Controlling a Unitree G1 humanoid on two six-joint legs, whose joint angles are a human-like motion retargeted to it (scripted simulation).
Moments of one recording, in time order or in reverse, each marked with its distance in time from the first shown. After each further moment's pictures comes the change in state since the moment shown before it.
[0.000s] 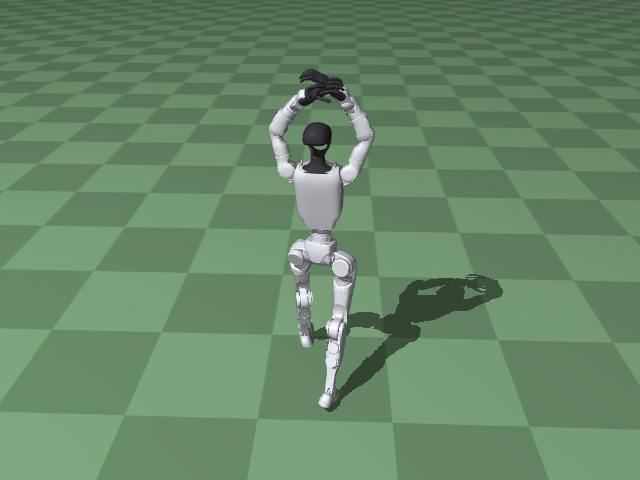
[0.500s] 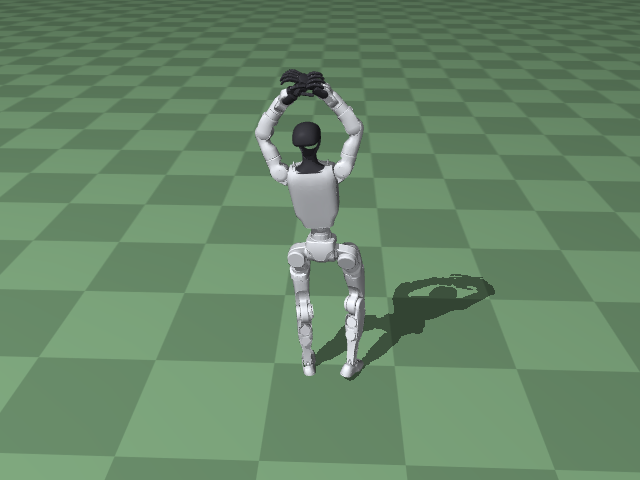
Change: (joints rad) left arm 0.096 0.058 0.000 -0.034 -0.023 -0.013 0.022; right arm 0.047 0.023 0.000 -0.029 -0.116 0.022 -0.026; waist -0.159 -0.016 0.054; left_leg 0.364 -0.136 -0.229 0.066 -0.293 0.023; right_leg -0.378 -0.125 -0.339 0.417 0.059 -0.072
